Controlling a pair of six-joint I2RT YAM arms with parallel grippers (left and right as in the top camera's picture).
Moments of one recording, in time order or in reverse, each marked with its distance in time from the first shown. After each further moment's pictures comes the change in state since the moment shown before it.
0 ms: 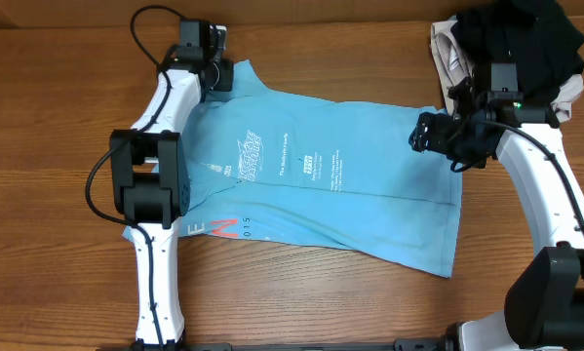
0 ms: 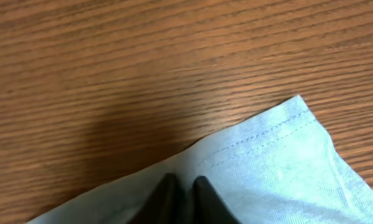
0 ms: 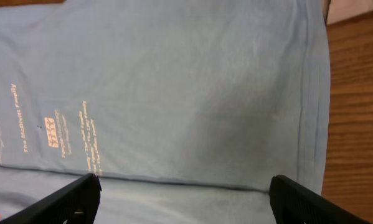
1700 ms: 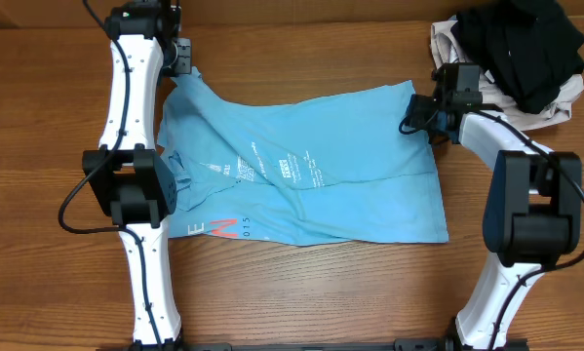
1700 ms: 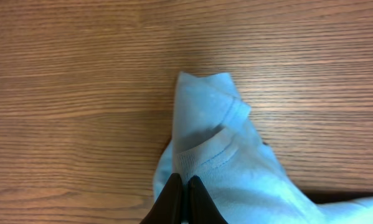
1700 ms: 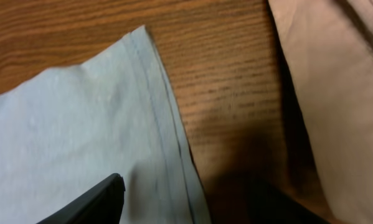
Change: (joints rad) left arm 0.076 -0.010 0.491 -0.722 -0.178 -0.010; right arm 0.000 0.438 0.002 0.699 0.132 -0.026
